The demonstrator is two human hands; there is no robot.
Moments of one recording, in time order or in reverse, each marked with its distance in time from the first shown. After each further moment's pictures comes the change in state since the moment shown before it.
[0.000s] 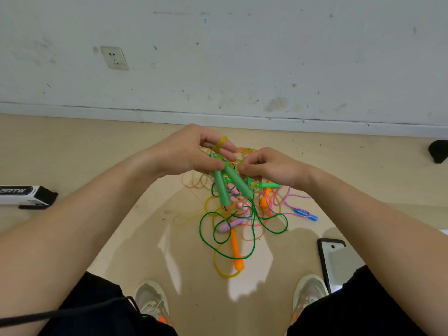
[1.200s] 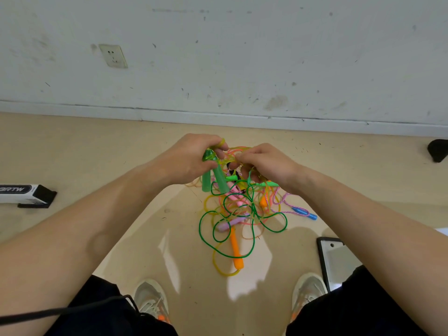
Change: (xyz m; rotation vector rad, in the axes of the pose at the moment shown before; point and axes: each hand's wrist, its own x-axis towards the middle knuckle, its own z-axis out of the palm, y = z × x) left_hand 0.015 -0.033 0.006 0.600 0.185 0.173; right_hand 0.005 -0.005 0.014 0.142 0.164 0.168
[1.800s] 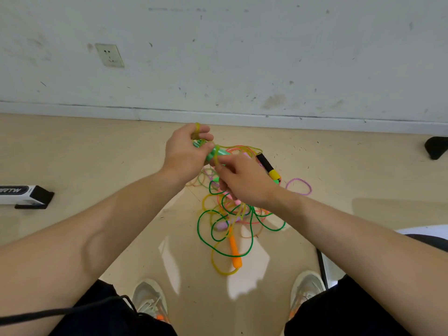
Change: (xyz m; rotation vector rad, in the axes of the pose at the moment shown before) left_hand 0.003 0.016 0.025 -0.646 0.480 -0.391; right_hand -0.014 0.000 0.045 -0.239 0.052 -0.276
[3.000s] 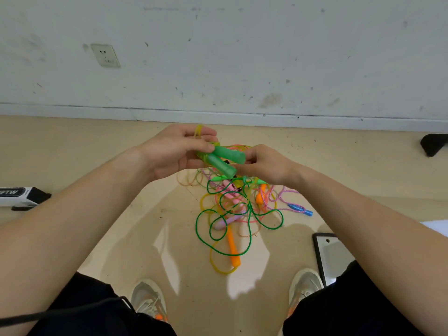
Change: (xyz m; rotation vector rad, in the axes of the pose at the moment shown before) left_hand 0.010 0.021 -0.027 -0.336 -0.509 -0.323; right_hand 0.011 0.033 -0.052 -0.055 -0.119 0.061
